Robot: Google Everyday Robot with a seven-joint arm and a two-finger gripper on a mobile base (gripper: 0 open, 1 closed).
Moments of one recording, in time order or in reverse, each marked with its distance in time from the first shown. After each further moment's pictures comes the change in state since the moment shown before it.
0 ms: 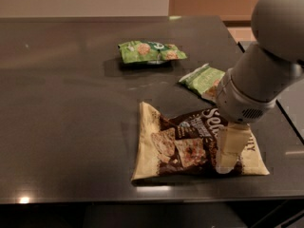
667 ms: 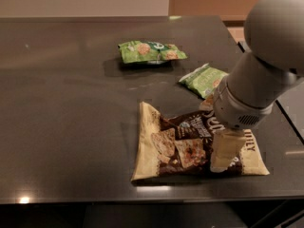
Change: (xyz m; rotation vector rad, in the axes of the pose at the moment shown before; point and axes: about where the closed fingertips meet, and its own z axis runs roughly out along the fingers) arm -0.001 0.009 0.009 -0.016 0.019 -0.004
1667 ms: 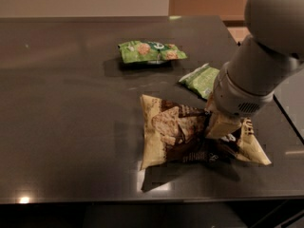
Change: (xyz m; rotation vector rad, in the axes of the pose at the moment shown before) arm -0.002 -0.016 -0.019 0.042 0.015 0.021
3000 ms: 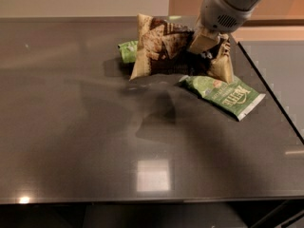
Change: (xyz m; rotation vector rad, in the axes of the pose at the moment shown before) arm -0.045 -0.171 -0.077 0.297 -0.137 0.082
